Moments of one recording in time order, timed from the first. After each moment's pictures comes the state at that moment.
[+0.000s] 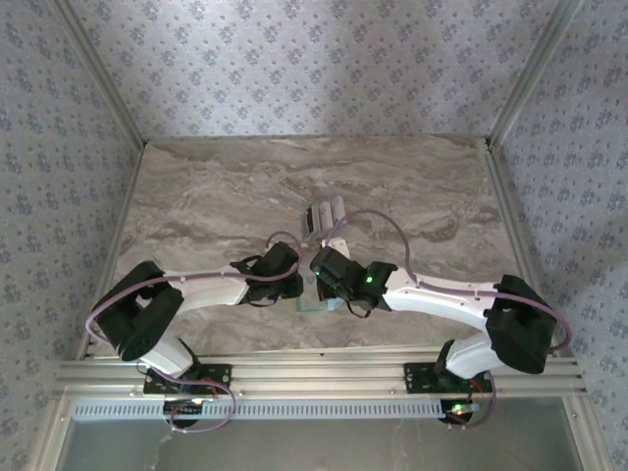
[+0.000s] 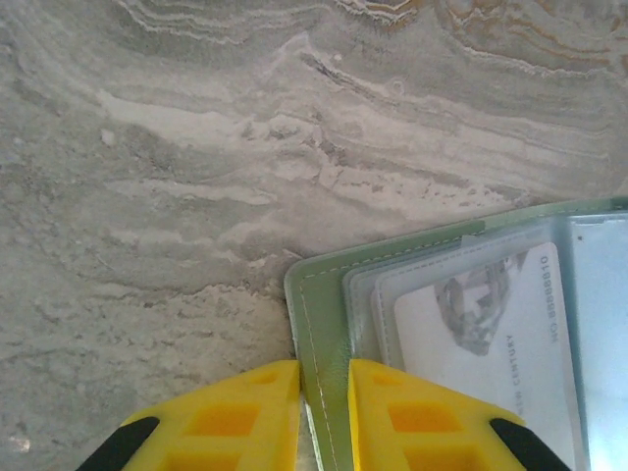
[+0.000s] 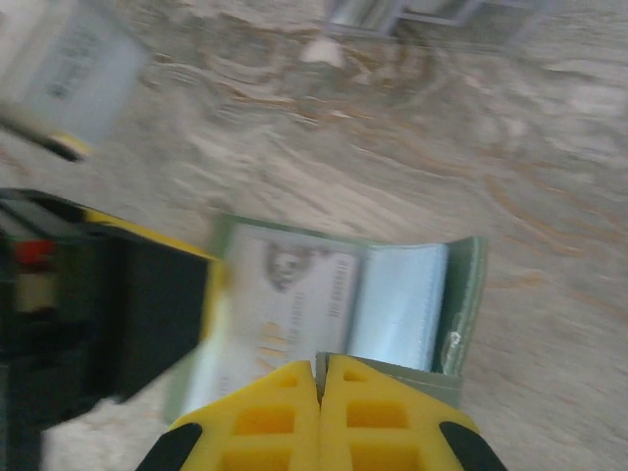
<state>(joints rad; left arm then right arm) -0.85 1.54 0.67 -0.15 0.01 -0.83 1.04 1.42 0.88 -0.40 0.26 0.69</state>
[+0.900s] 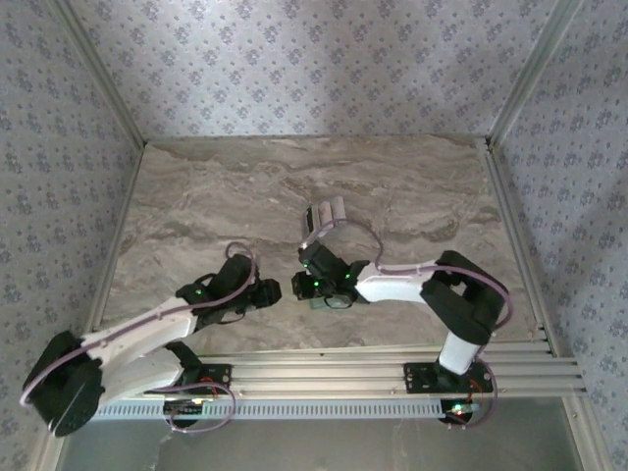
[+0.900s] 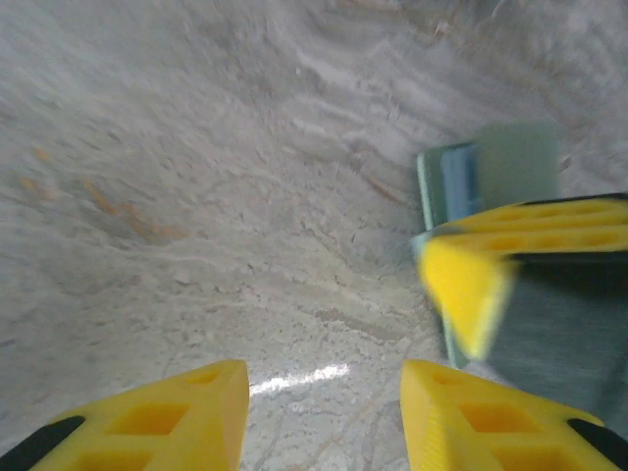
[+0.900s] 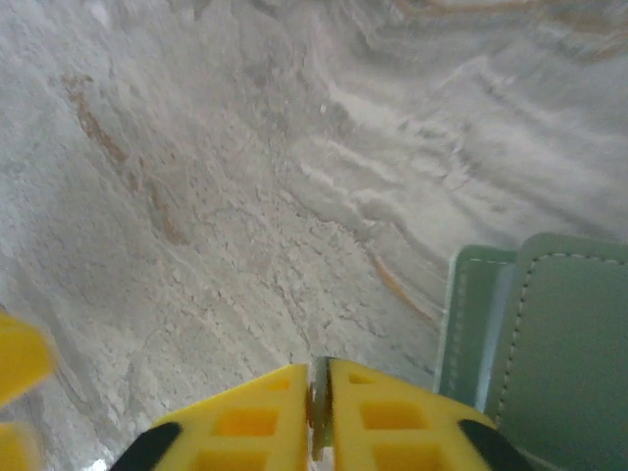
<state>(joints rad) -0.75 0.96 0.45 -0.33 0.04 -0.88 0.98 1.74 0.88 0.00 -0.10 0.74</state>
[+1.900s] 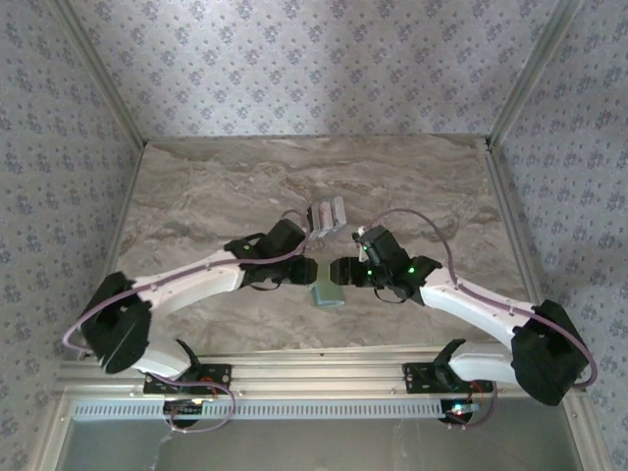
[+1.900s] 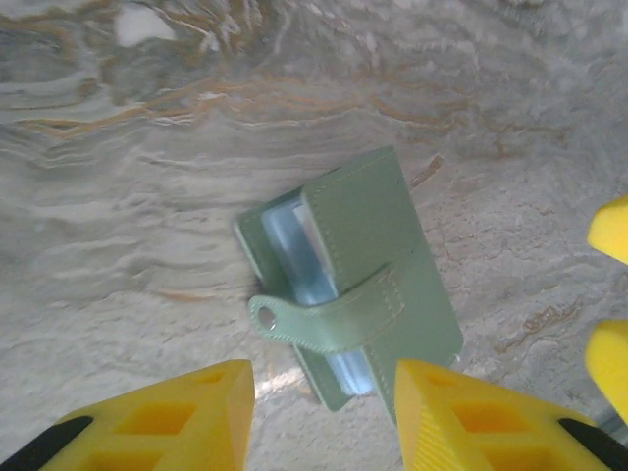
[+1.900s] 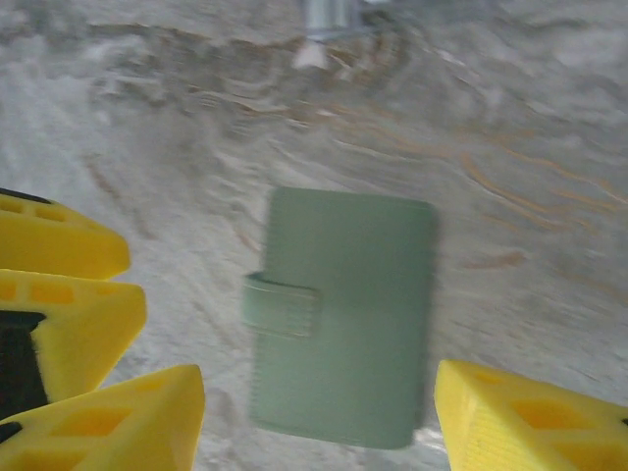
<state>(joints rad) -0.87 1.48 0.97 -0.49 0.06 -0.65 0.72 1.21 0.68 -0.30 -0.15 0.65</state>
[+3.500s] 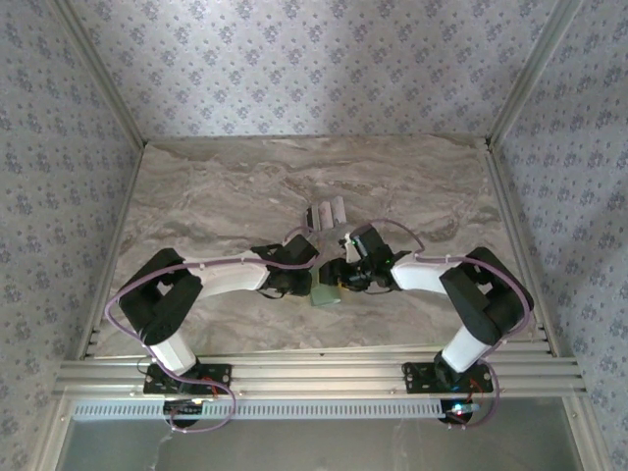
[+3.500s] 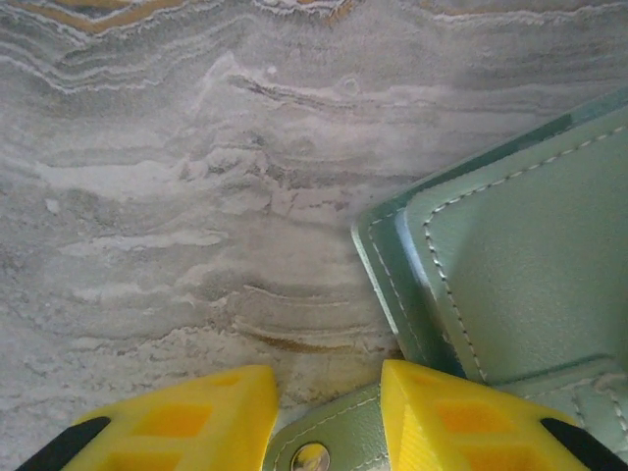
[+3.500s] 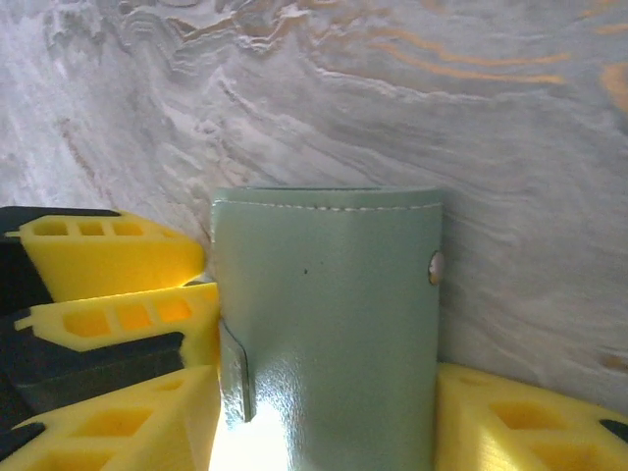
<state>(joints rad) -0.89 1.68 0.90 -0.41 -0.07 -0.66 0.65 1.64 0.68 0.08 -0.51 0.75</state>
